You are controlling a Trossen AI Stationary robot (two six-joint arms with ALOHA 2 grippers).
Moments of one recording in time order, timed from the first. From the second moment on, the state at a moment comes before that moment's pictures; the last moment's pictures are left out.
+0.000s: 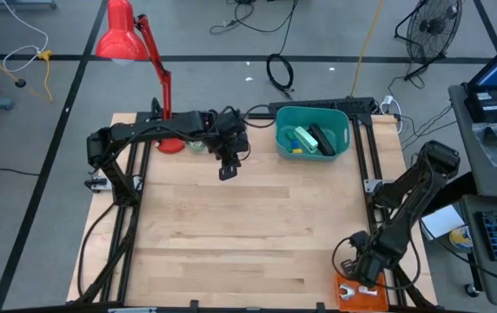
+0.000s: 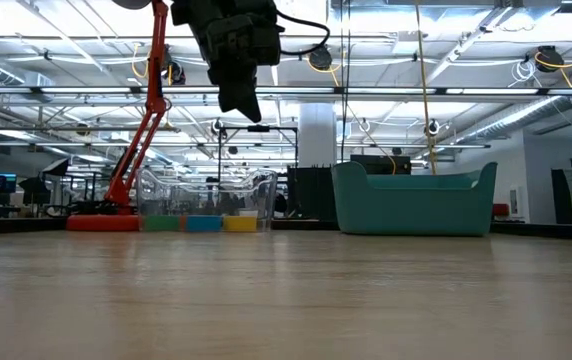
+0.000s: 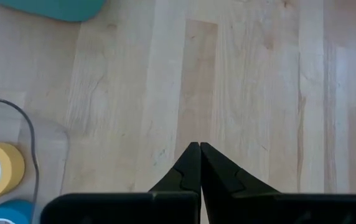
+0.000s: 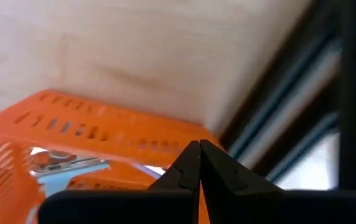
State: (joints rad) left arm 0.31 1.72 1.51 -0.89 0.29 0.12; right arm 1.01 1.41 0.83 -0.80 -0.35 2.27
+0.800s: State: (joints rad) left arm 0.34 1.69 1.51 -0.85 0.28 0.04; right arm 0.64 1.13 0.83 -1.06 0.15 1.87
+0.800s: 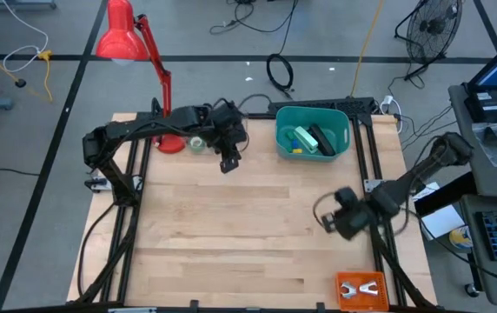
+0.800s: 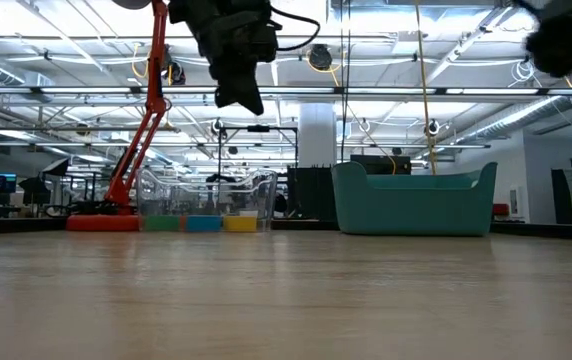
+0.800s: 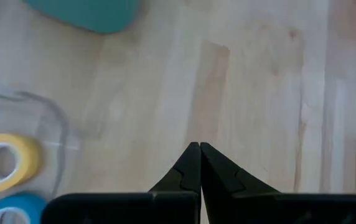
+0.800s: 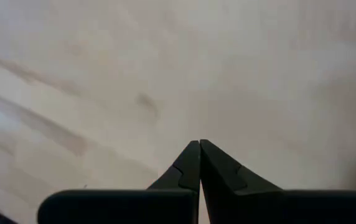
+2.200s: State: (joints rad) left arm 0.56 1.58 0.92 -0.72 0.01 0.17; right arm -0.03 1.09 0.83 -0.57 0.32 1.12
